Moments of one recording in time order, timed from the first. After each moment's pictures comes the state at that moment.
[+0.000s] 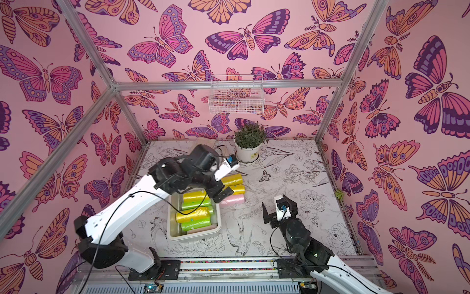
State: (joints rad) left arm -0.96 1.57 1.83 -1.19 0.00 0.20; right arm 0.95 0.22 0.17 -0.10 0.58 -0.03
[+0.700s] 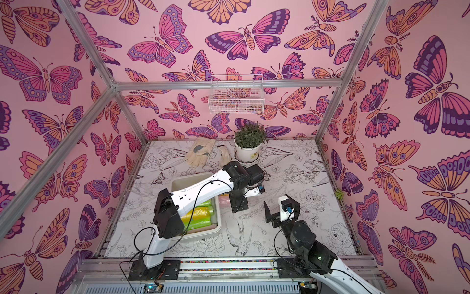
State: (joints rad) left arm -1.01 2.15 2.10 -1.47 -0.13 0.33; right arm 0.95 0.15 0.17 -0.11 0.57 -0.03
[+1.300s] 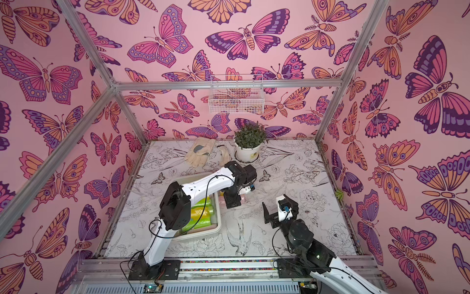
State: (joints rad) left arm -0.91 2.24 1.98 -1.41 -0.21 0.33; right arm 0.95 0.18 0.17 -0.11 0.56 -0.03
